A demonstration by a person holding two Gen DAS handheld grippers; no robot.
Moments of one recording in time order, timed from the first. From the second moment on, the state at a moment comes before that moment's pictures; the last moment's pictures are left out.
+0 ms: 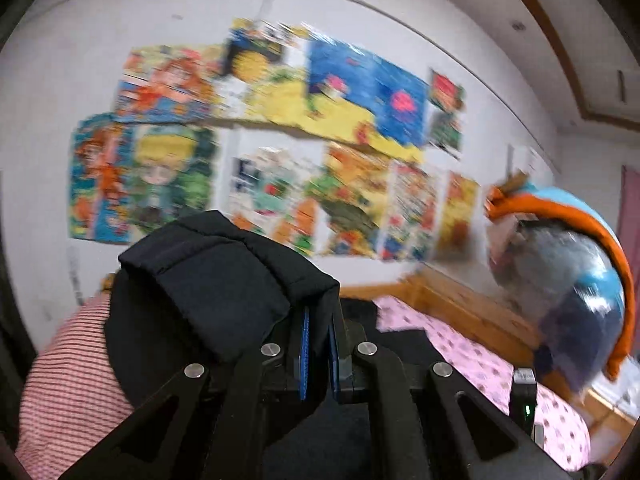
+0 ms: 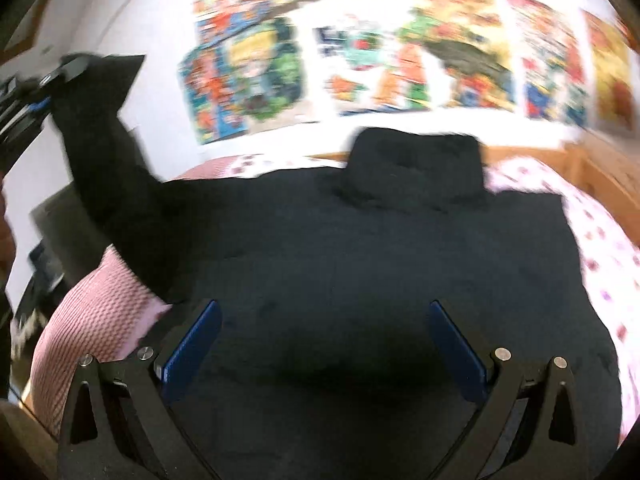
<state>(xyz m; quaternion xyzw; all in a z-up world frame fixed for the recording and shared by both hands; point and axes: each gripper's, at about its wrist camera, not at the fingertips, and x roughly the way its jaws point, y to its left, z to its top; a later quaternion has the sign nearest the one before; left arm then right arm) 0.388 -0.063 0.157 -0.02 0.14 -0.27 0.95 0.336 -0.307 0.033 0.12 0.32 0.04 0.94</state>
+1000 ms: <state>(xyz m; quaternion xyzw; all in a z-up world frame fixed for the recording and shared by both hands) 0.398 -0.178 -0.005 0.14 0.39 -0.41 0.81 0.318 -0.426 -0.061 0.34 0.34 -0.05 0.88</state>
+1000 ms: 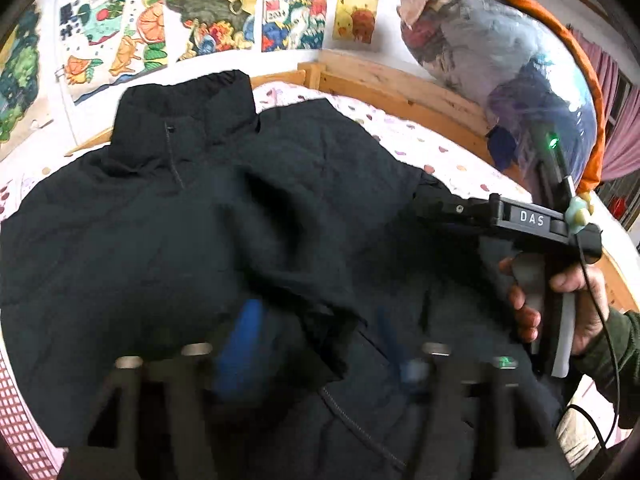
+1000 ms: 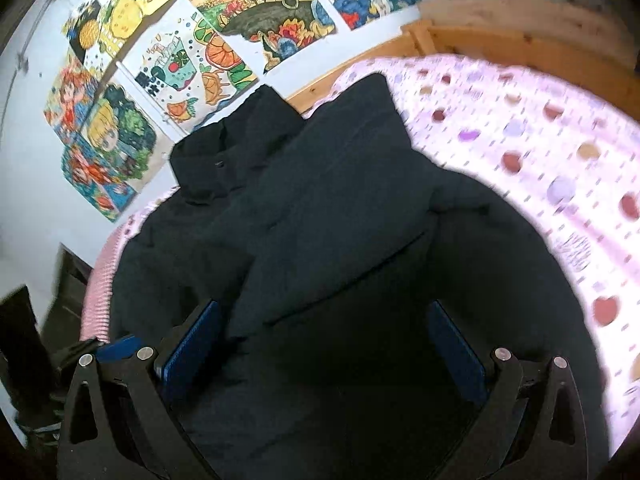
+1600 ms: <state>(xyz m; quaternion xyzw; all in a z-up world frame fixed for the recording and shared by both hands) 0.442 -0.020 -0.010 0.04 0.40 -0.19 0.89 0.344 -0.374 -0.090 0.34 0.41 -0.01 0.85</state>
